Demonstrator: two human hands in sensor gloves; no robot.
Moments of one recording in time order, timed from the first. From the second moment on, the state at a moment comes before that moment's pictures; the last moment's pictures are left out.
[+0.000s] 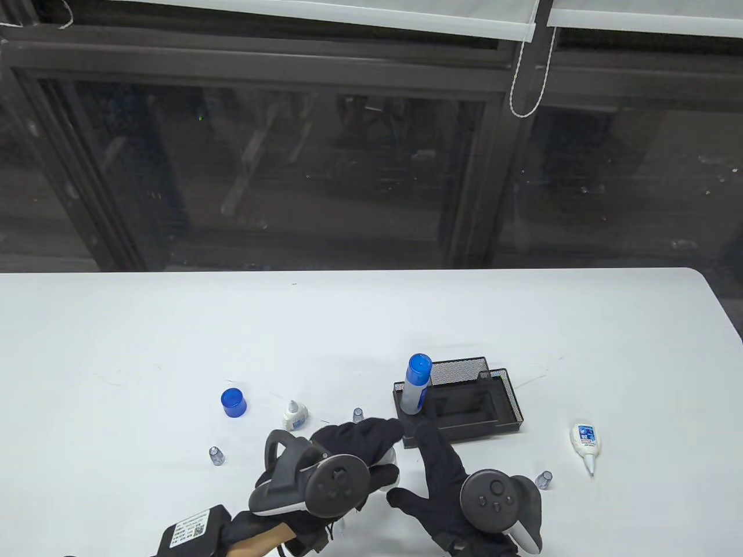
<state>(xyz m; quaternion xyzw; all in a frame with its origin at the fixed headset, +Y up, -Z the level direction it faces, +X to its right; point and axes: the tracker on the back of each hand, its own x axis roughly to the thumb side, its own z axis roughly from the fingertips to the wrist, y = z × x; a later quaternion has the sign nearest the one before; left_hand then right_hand) -0.070 -0.605 -0.241 0.04 -0.34 0.12 0.93 0.124 -0.709 -0.246 0.20 0.01 0.90 0.39</state>
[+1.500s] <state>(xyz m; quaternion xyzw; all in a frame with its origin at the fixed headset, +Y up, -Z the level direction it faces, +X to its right) -0.246 -0.725 -0.415 -0.21 0.13 -0.04 0.97 0.142 -0.702 -0.246 0.15 -0.03 0.88 0.45</state>
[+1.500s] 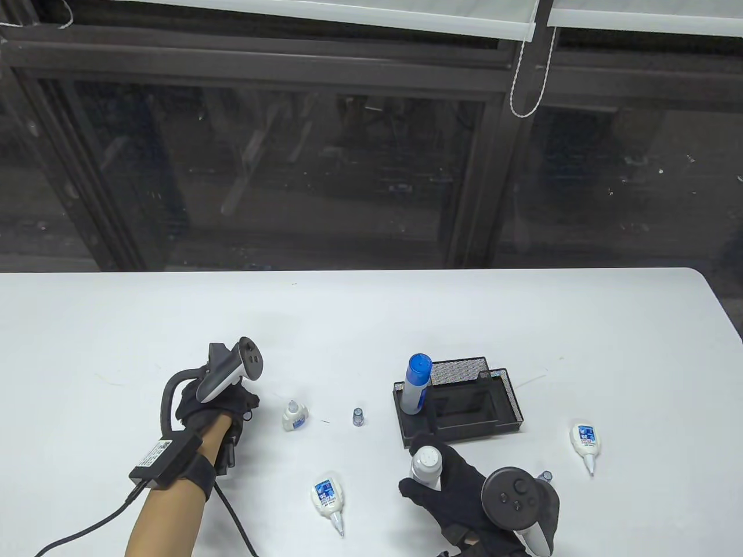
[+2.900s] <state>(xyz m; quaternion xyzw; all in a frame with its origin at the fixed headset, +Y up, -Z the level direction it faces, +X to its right) -0.072 -0.603 -0.229 0.11 -0.35 0.17 0.91 0.115 -0.707 -0.241 0.19 0.02 0.89 0.42</state>
